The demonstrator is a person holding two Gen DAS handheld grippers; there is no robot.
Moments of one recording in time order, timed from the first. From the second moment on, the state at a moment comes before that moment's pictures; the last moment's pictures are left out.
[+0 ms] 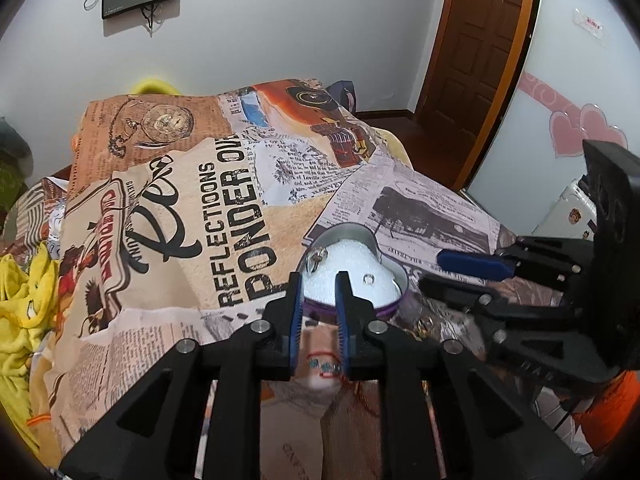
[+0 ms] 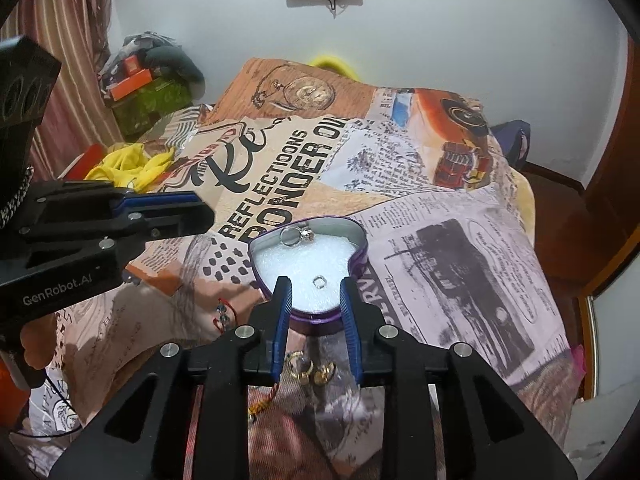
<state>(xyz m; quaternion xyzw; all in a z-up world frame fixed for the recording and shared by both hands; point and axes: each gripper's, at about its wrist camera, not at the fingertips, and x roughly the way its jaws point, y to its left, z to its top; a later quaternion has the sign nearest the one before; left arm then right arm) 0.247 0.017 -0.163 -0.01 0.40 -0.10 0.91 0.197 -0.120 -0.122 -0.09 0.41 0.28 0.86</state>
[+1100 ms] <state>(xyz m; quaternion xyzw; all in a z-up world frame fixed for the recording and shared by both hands) 0.211 -0.017 -0.238 0.02 0.50 -0.14 0.86 0.158 -0.146 -0.152 -0.08 0.46 0.27 0.84</state>
